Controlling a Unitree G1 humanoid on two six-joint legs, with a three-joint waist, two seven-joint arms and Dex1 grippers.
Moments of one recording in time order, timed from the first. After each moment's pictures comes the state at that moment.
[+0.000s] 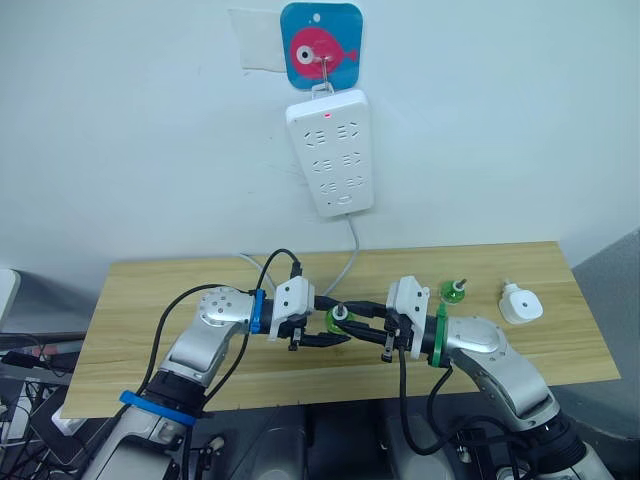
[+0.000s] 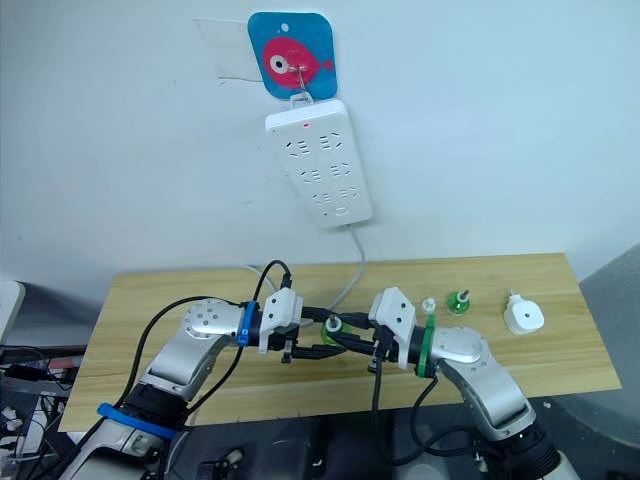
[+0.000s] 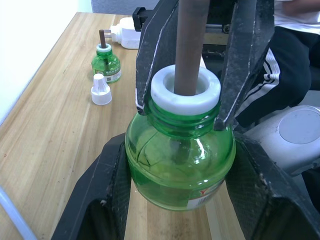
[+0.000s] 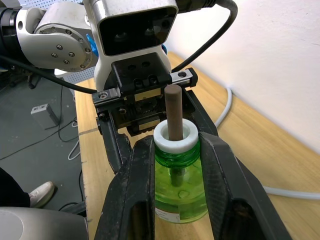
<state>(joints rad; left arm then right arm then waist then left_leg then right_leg) -0.37 0.51 -0.27 0.13 -0.23 -0.02 -1.26 -0.18 -0.40 0.31 -0.31 0.30 0.31 0.82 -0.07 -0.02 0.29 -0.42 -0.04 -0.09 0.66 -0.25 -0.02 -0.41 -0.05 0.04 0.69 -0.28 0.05</state>
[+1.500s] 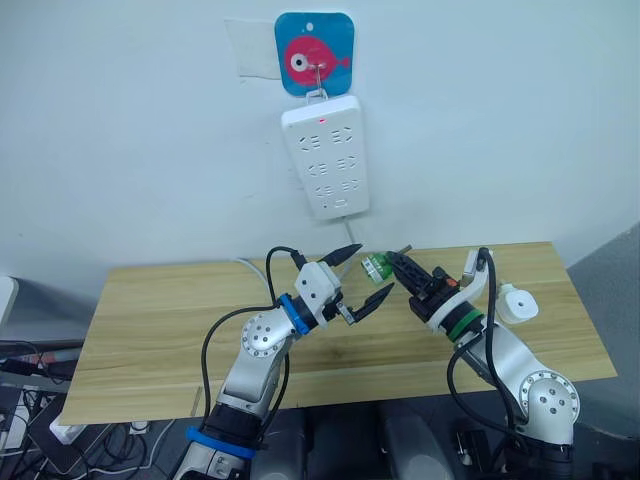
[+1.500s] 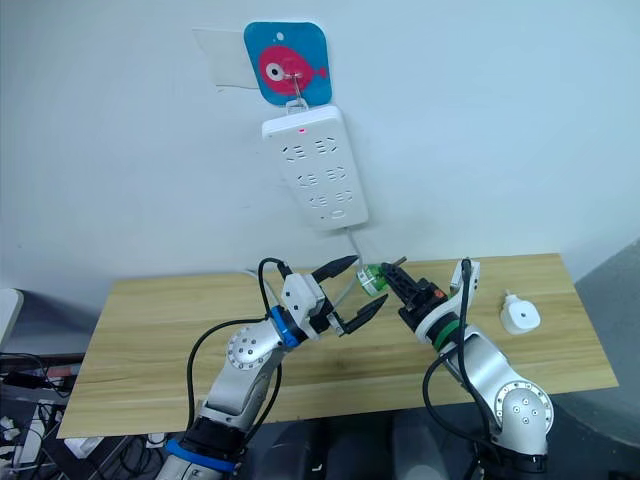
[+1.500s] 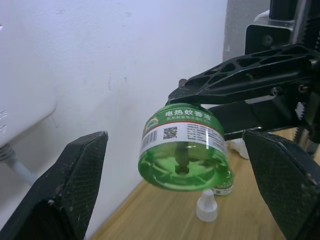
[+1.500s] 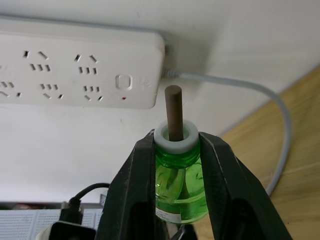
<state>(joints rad) -0.23 0.13 -0.21 0.05 -0.14 -0.23 -0.70 -0.09 -0.06 -0.19 -0.42 1.55 0.81 -0.27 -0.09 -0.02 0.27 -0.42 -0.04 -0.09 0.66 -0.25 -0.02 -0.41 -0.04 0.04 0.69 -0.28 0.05</state>
